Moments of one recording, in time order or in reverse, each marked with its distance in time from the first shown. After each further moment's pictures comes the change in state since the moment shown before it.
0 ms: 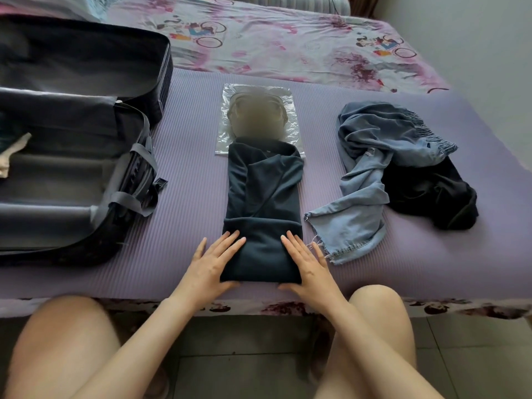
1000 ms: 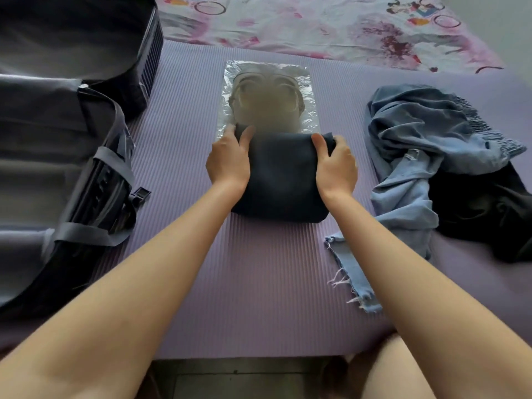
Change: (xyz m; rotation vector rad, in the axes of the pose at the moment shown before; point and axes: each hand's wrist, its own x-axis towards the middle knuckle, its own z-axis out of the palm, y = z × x) left_hand 0.235 -0.013 -0.083 -0.393 0.560 -0.539; right_hand 0.225 0.015 -0.095 0.342 0.613 0.484
